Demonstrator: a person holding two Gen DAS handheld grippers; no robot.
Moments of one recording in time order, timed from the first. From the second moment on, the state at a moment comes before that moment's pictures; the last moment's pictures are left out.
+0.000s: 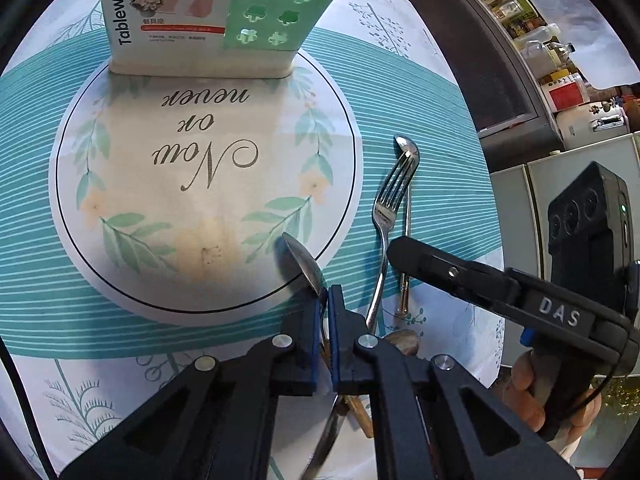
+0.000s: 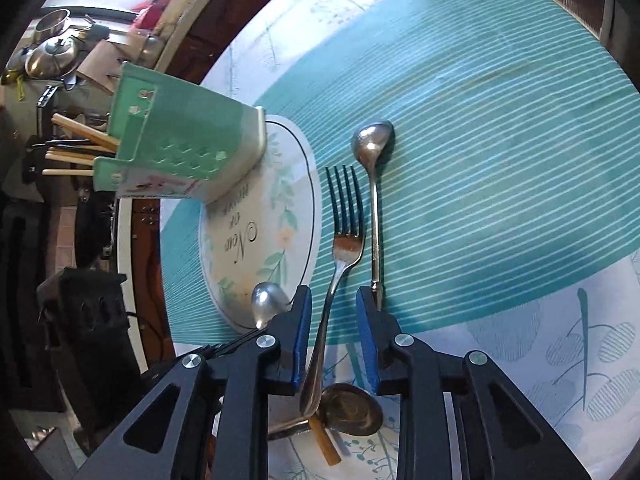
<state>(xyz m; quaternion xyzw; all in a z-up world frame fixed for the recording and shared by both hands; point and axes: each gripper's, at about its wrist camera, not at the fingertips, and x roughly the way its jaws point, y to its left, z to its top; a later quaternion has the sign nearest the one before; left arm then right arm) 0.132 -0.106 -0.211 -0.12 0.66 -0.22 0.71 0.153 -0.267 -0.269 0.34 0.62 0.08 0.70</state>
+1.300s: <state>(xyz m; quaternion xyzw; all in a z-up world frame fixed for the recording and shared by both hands) 0.130 -0.064 -0.208 -0.21 0.63 -0.22 0.72 0.144 -0.232 -0.264 0.26 0.62 0.14 0.73</state>
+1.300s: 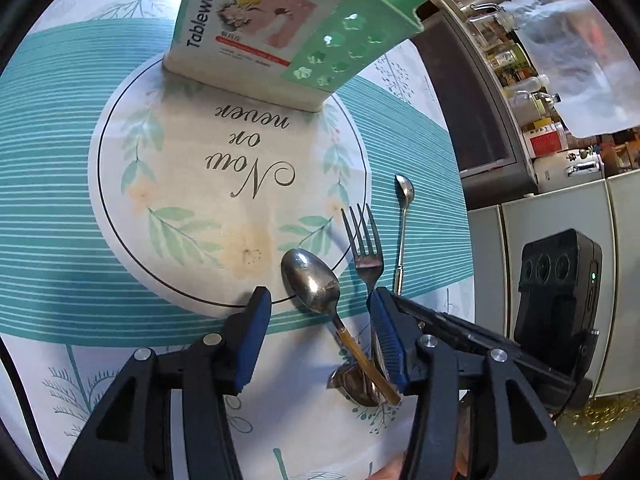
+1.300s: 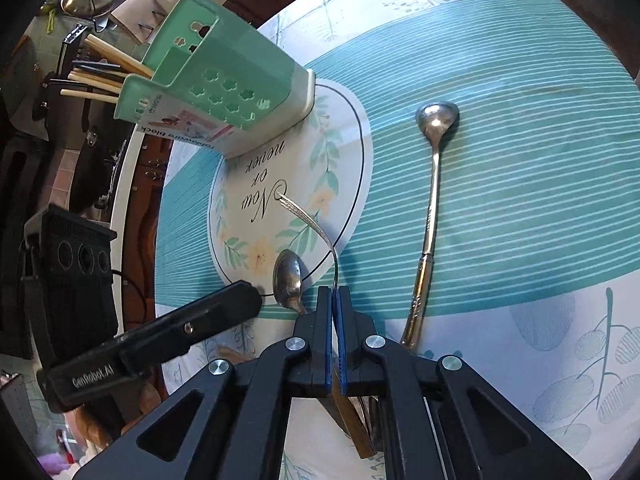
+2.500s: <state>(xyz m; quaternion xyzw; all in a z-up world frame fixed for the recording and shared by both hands) 0.126 -0.096 -0.212 -0.16 0.62 -0.26 0.72 0.130 -0.245 -0.280 0.35 0.60 0.19 0.69</state>
